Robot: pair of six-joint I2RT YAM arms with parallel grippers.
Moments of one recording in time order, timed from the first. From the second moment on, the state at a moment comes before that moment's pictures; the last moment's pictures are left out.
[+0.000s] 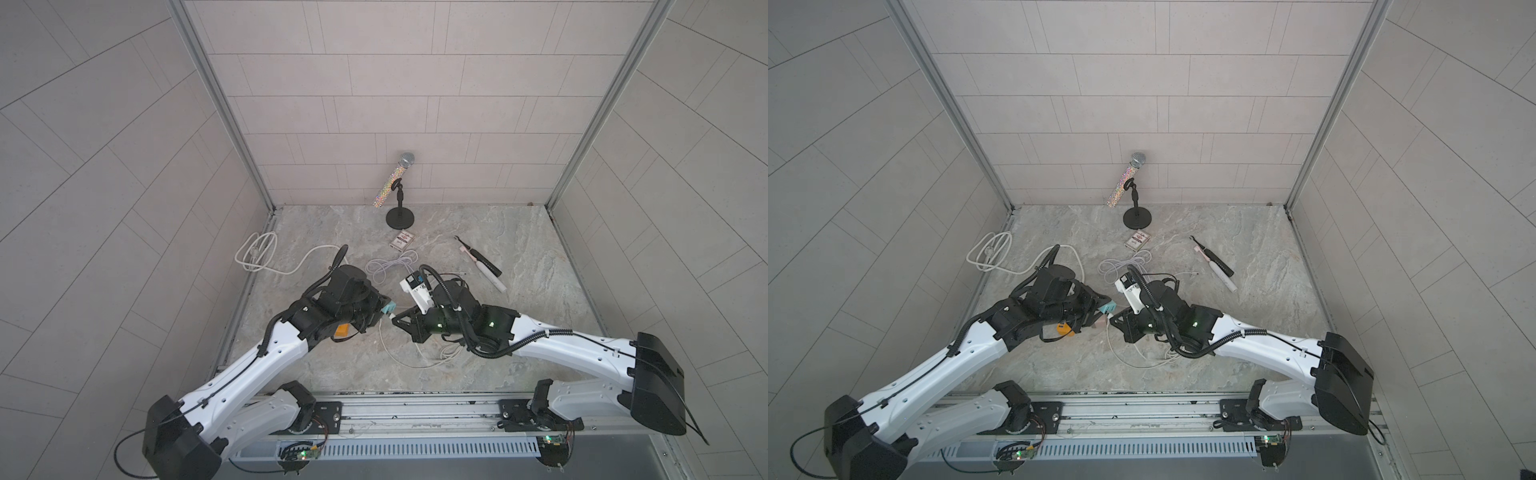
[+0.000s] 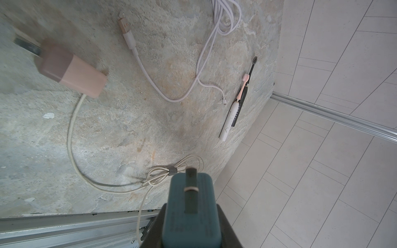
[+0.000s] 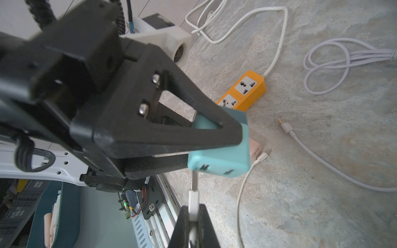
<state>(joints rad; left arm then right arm) -0.65 1.01 0.84 -0.58 0.21 -1.61 0.99 1.28 0.87 -0.10 -0.21 0.57</state>
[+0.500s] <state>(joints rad) -0.65 1.00 0.84 -0.57 0.21 -1.60 0.98 1.28 0.87 -0.10 -0.20 0.59</state>
